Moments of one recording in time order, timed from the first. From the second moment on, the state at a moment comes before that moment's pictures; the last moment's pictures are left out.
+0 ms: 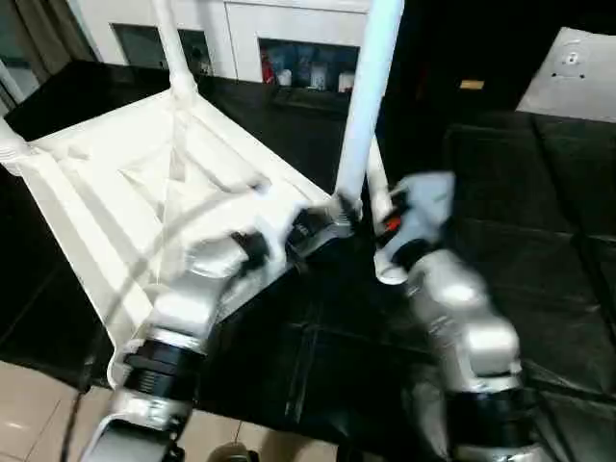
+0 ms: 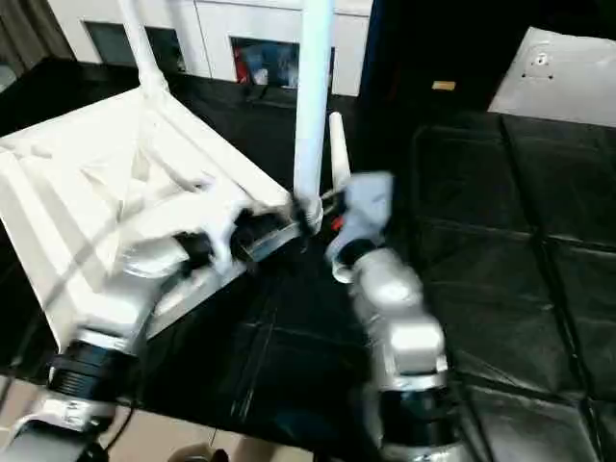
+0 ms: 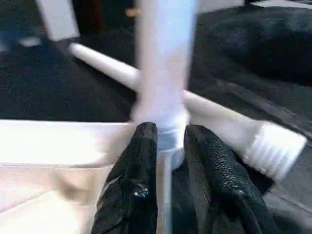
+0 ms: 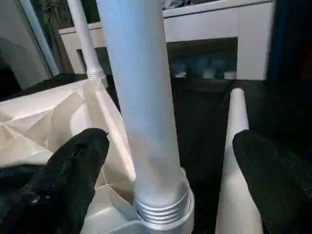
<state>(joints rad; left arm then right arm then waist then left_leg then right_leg) -0.48 0.20 -0.05 0.12 -0.10 0.41 -0.64 -0.35 0.02 -0.01 -0.09 0.13 0.45 0.24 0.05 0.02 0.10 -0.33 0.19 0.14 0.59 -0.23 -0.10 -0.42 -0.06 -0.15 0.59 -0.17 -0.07</state>
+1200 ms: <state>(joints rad) -0.17 0.80 0.02 -0.07 0.07 0.69 -0.75 -0.36 -0.04 0.35 0.11 0.04 0.66 0.33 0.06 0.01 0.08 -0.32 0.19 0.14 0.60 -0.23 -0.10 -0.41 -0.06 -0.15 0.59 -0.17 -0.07</state>
